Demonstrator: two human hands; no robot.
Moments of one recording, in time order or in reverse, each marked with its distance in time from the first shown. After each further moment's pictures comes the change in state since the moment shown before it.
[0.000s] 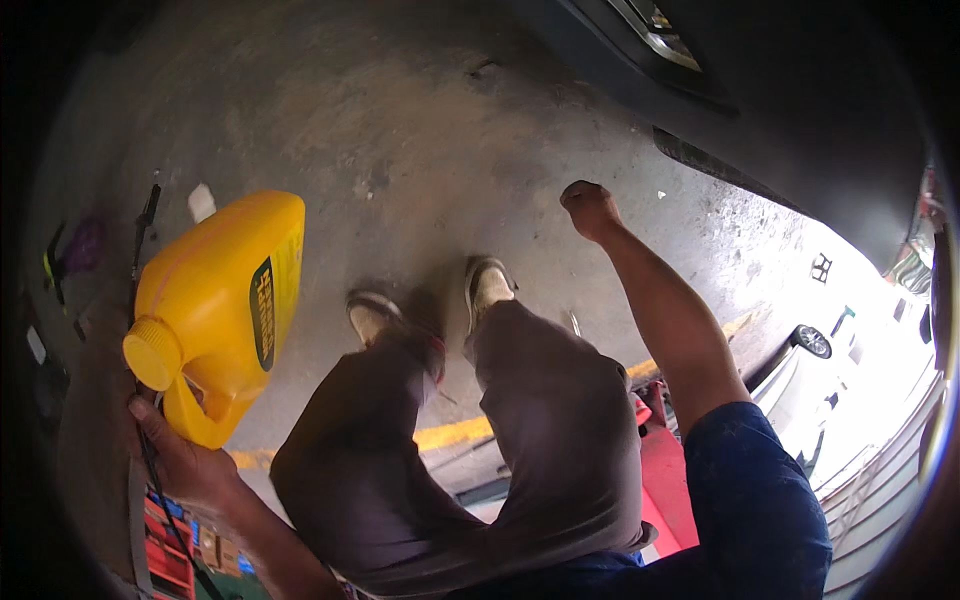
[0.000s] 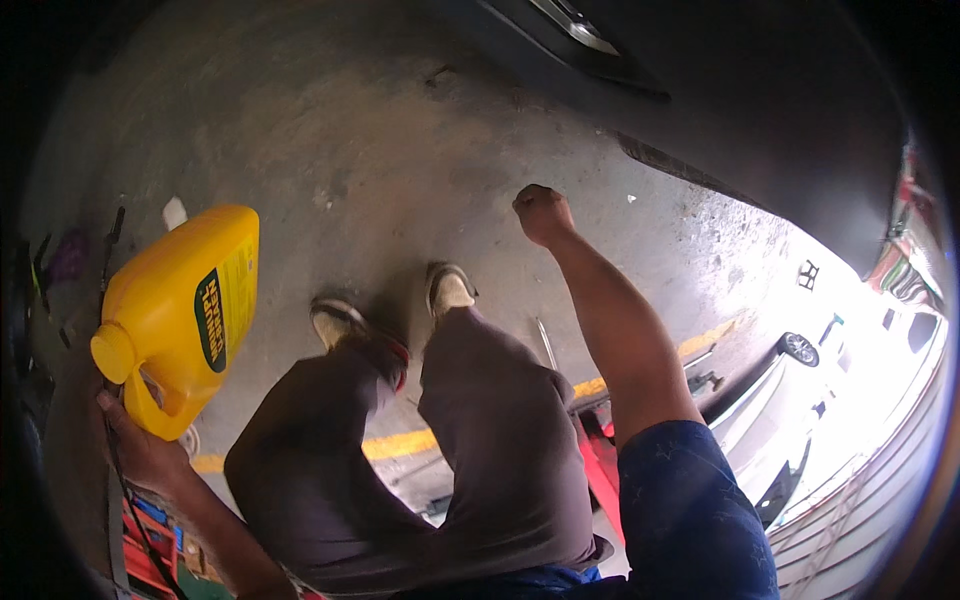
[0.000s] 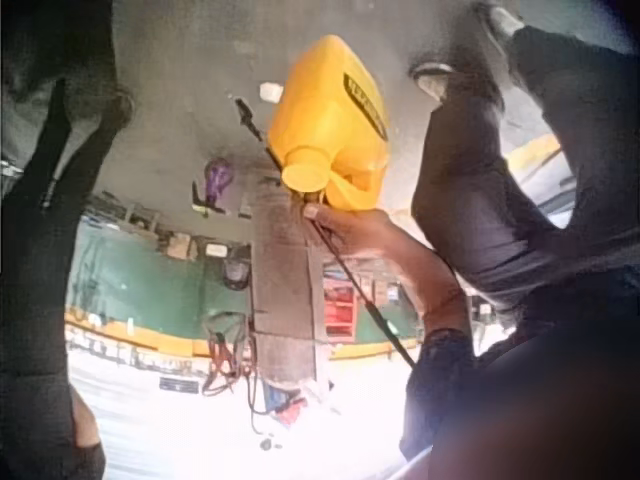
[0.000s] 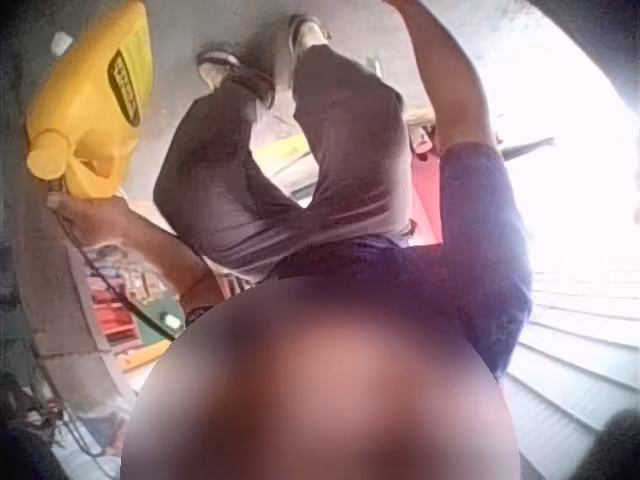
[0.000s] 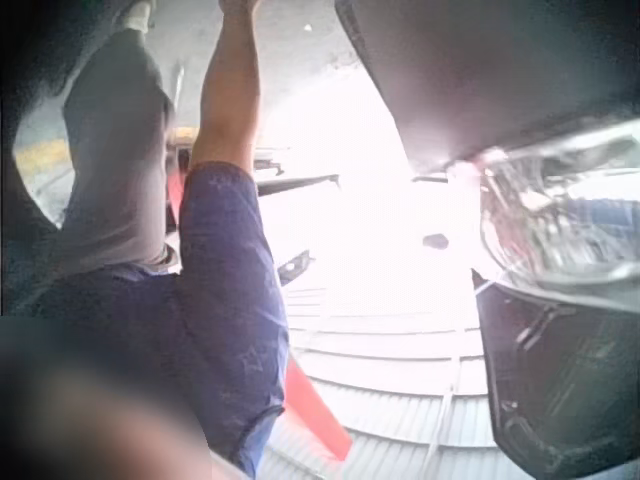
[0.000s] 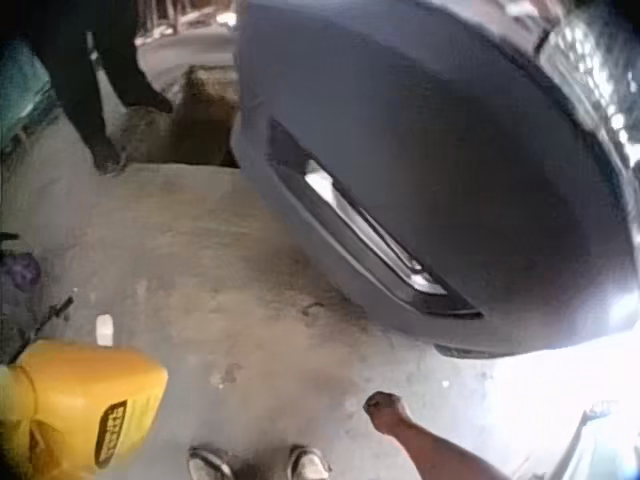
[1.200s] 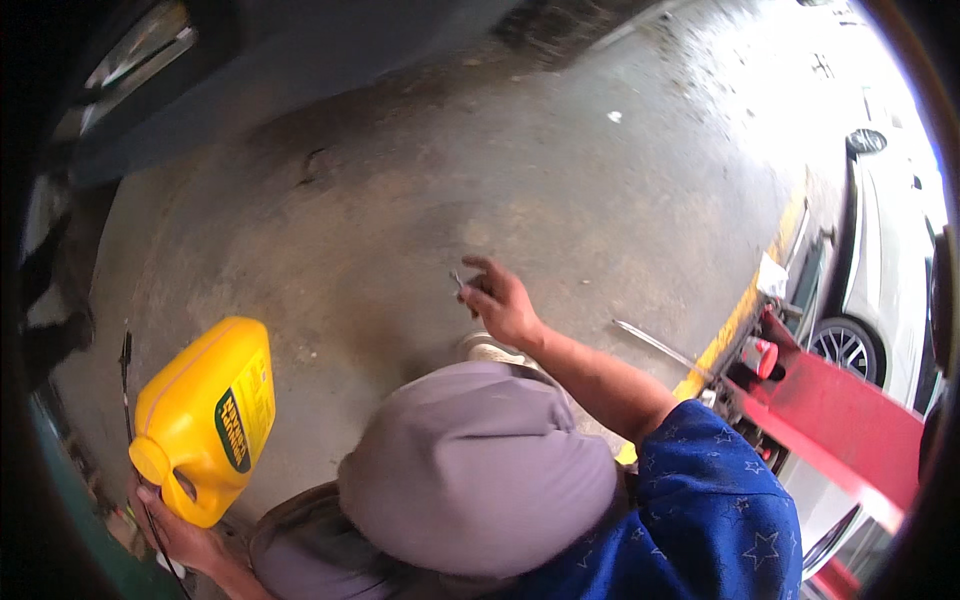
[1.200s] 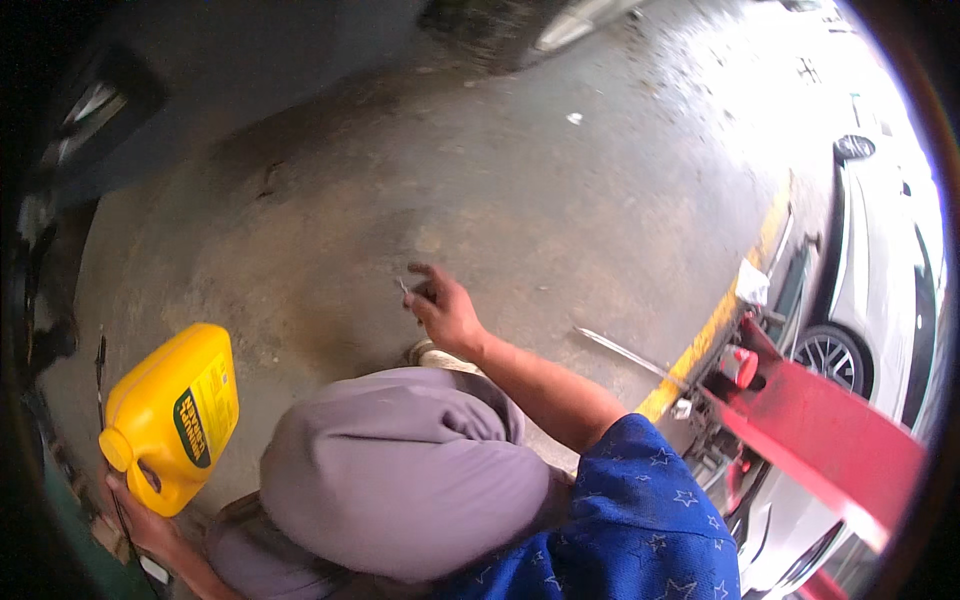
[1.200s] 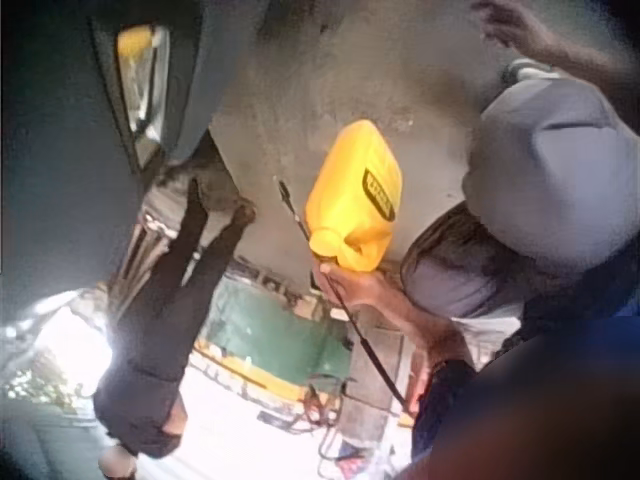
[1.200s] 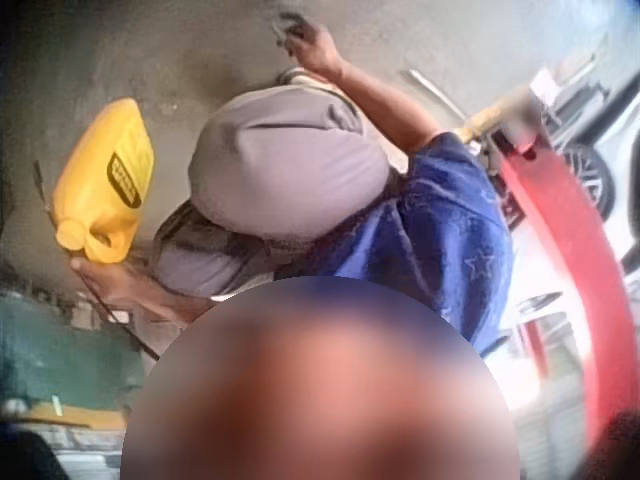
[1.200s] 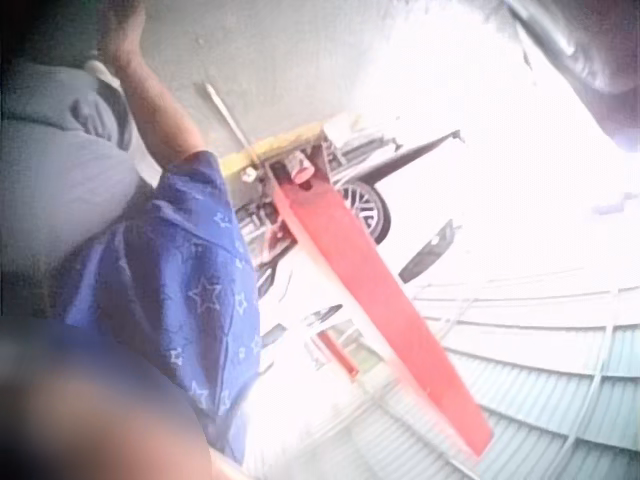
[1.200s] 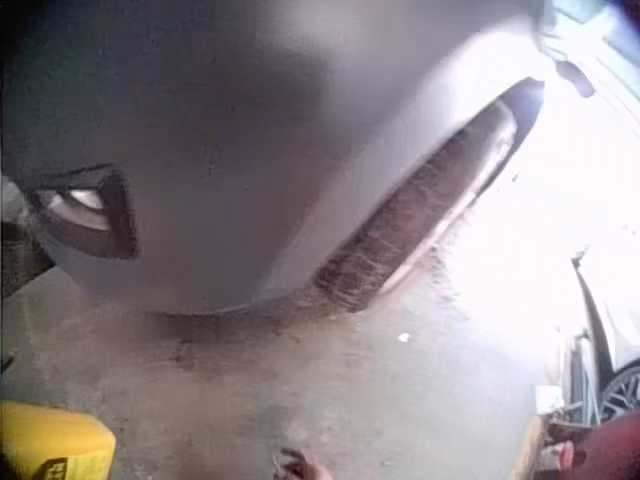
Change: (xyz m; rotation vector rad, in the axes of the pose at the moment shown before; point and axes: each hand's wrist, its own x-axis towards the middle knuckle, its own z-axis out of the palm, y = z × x) left_hand 0.064 -0.009 0.129 -0.070 -0.142 0.483; right_hand -0.059 -0.012 0.167 1.437 0.221 0.118
